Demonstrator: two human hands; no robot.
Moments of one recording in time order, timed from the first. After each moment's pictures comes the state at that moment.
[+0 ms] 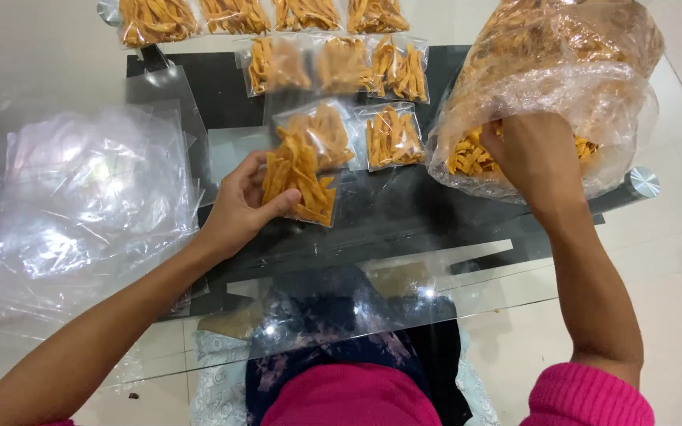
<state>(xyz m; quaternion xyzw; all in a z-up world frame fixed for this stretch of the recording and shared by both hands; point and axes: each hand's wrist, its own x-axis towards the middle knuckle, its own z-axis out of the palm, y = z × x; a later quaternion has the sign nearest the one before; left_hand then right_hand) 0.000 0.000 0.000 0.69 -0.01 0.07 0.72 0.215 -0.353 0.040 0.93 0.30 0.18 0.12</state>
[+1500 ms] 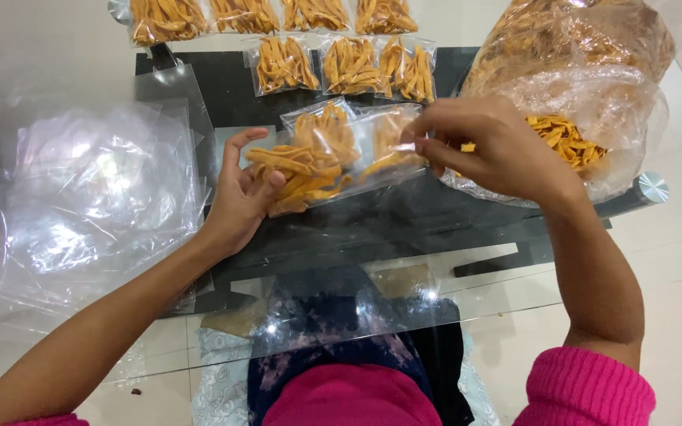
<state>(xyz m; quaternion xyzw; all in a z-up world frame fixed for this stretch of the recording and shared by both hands) 0.003 0.008 -0.011 0.57 0.02 0.07 0.82 0.154 -0.269 0.135 0.75 0.62 -0.02 -0.22</state>
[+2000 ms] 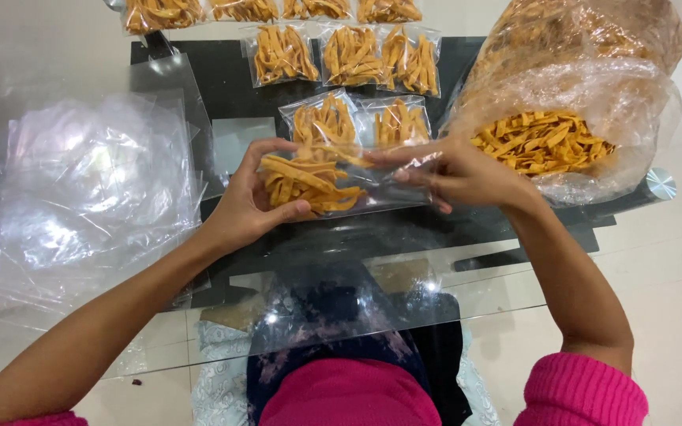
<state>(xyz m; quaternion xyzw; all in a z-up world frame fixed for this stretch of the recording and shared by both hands) 0.000 0.004 -0.004 0.66 -0.07 0.02 0.74 0.153 -0.263 0.085 0.69 0.50 -0.31 -0.42</state>
